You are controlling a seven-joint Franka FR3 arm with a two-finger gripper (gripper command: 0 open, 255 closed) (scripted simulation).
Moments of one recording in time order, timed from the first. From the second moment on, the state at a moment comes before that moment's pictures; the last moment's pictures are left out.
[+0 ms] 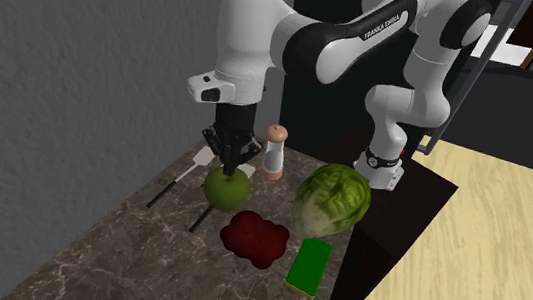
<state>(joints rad) 0.54 0.19 -0.72 -1.72 0.22 2.01 -0.76</state>
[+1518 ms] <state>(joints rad) 0.50 0.72 -0.56 -1.10 0.41 1.88 -0.51</state>
